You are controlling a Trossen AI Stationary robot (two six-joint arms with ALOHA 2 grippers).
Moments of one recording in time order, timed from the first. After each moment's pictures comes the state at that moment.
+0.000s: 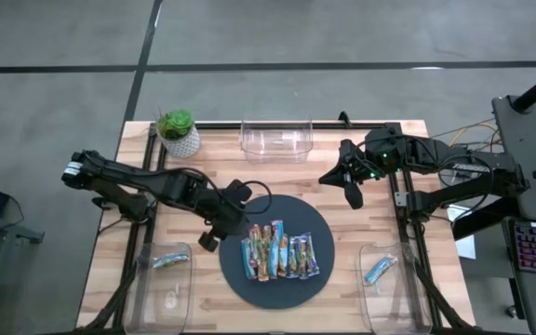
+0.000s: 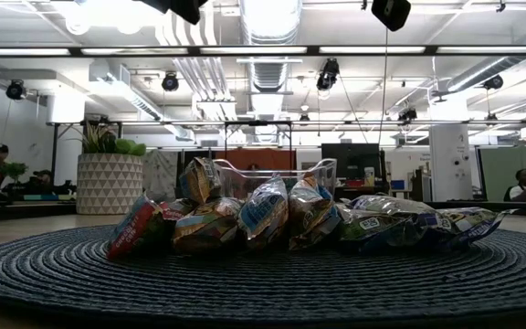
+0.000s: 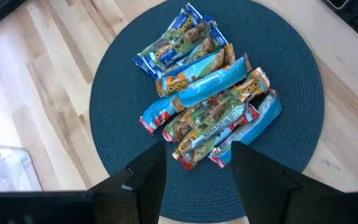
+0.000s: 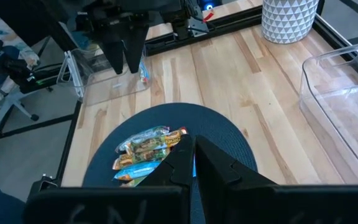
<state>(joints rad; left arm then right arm) -0.24 1.42 1.39 -0.89 -0.01 0.40 -0.08 1.07 1.16 -0.60 -0.16 0.27</state>
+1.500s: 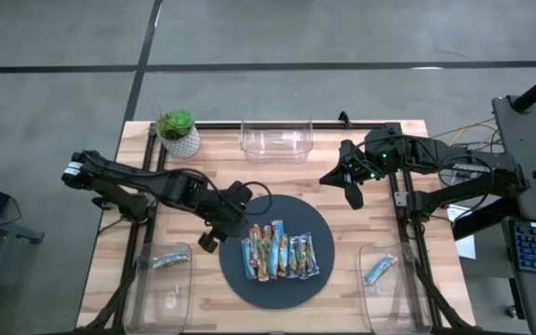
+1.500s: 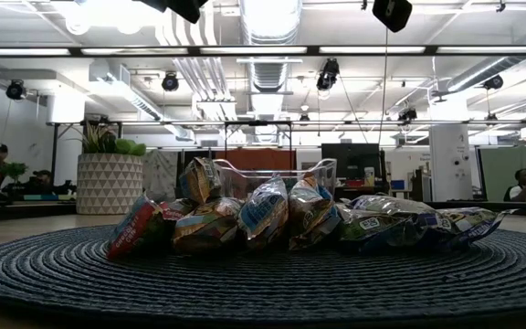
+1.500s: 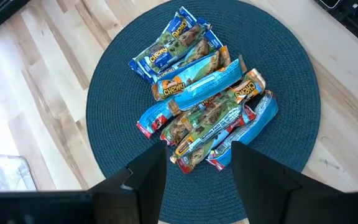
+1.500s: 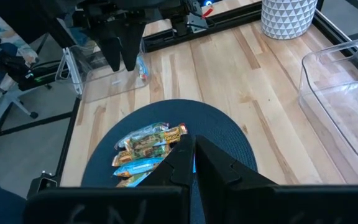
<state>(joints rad) -0.24 1.42 1.38 -0.87 0.01 0.42 -0.08 1.07 1.16 -0.62 -0.16 0.27</state>
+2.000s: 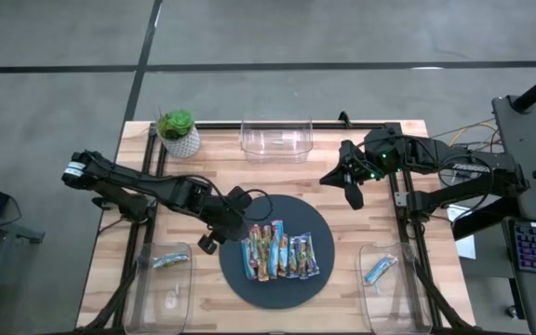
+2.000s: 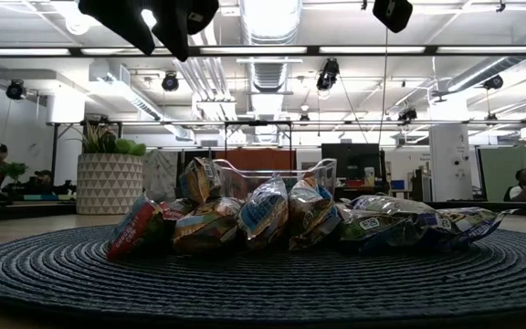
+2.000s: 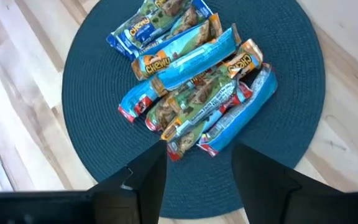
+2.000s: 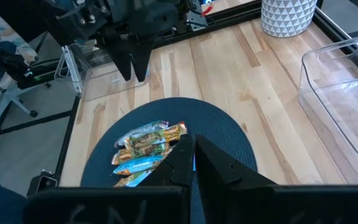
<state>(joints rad) -0.24 1.42 1.26 -0.81 0.01 0.44 -0.08 1.07 1.16 -0.63 -0.16 0.27</state>
